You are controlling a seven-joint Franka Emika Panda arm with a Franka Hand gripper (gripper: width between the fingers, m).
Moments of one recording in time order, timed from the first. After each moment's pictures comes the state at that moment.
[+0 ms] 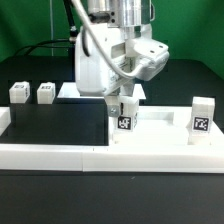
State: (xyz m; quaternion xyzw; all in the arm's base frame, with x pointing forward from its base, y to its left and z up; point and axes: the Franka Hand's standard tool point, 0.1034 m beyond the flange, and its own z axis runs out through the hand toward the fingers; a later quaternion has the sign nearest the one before) arm 0.620 -0.002 0.073 -0.50 0.86 -0.01 0.07
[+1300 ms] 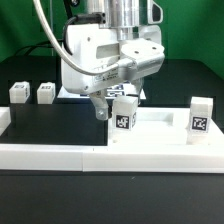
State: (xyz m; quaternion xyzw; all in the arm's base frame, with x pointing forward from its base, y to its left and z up) arm 0.615 -0.004 0.071 -0.45 0.89 0.00 0.07
